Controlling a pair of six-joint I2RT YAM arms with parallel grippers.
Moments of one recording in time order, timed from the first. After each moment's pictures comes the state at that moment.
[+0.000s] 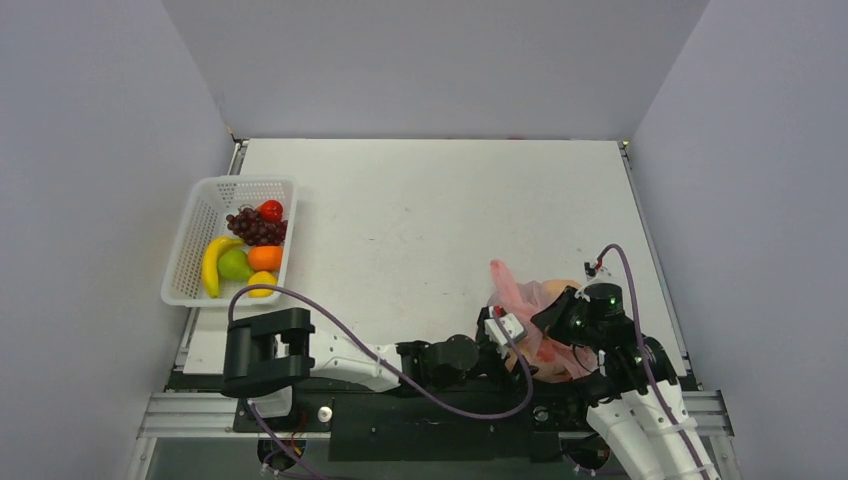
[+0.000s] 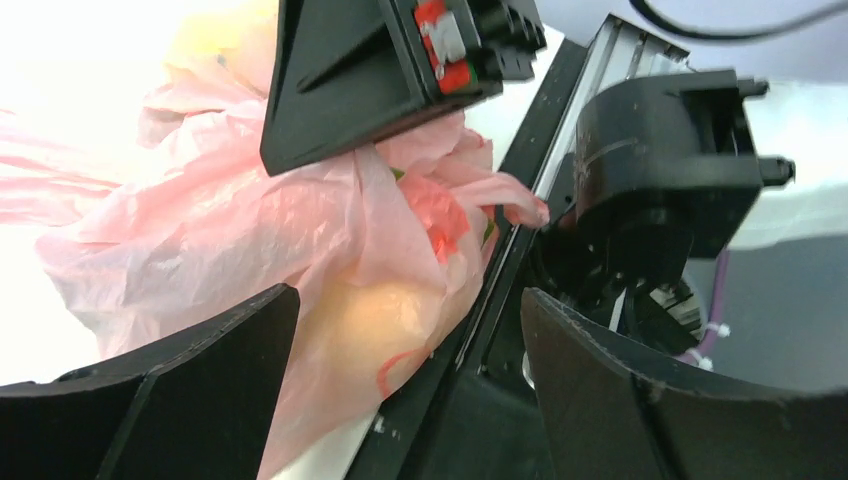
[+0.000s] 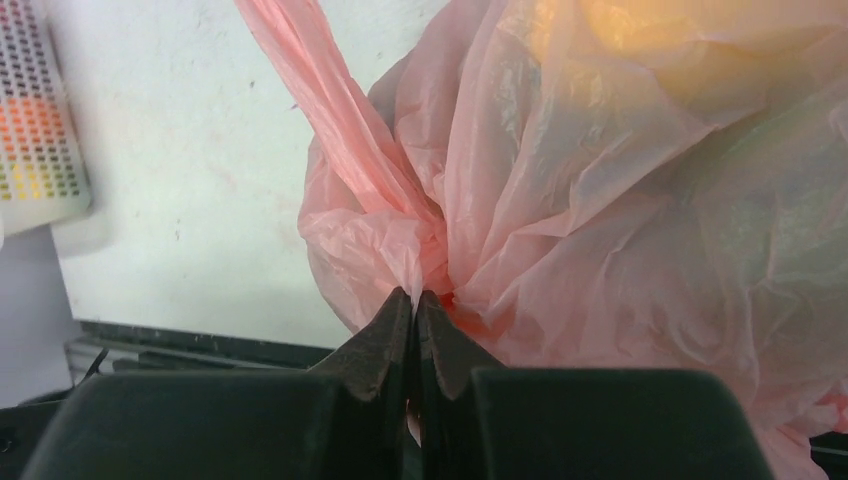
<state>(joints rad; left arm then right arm) -1.46 1.72 0.87 0.66 -0.25 -0.30 0.28 0.45 0.55 -0.86 -0.11 0.72</state>
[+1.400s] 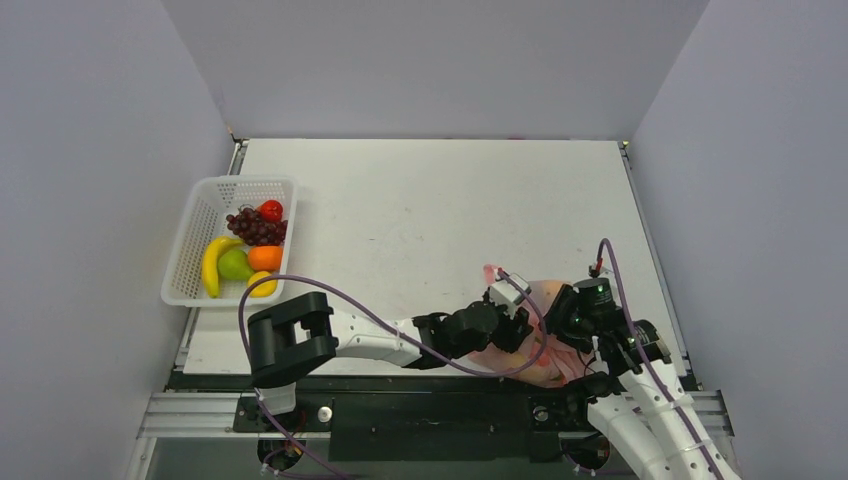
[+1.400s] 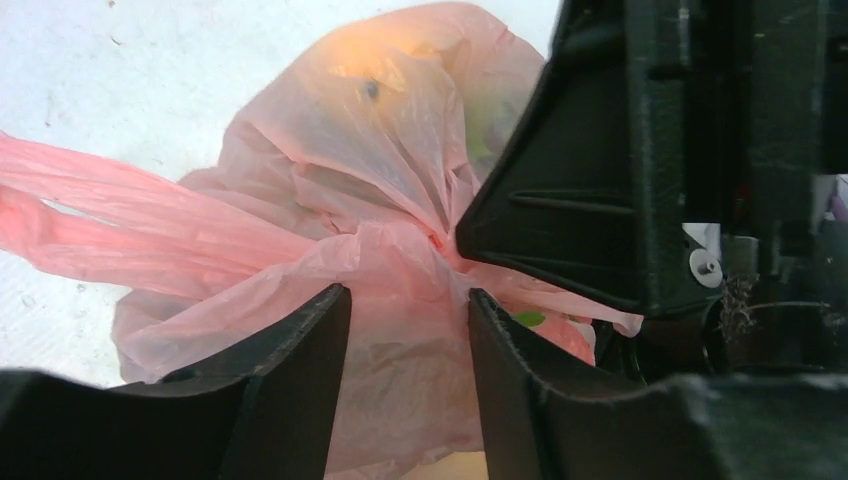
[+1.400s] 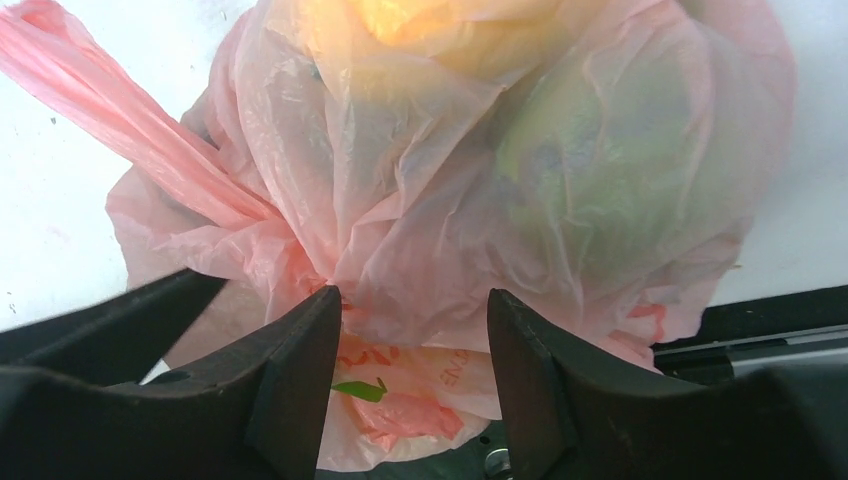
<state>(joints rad) -1.34 1.81 1.02 0.48 -0.31 -0.42 0.30 0.57 0.61 -1.02 0.10 0.71</state>
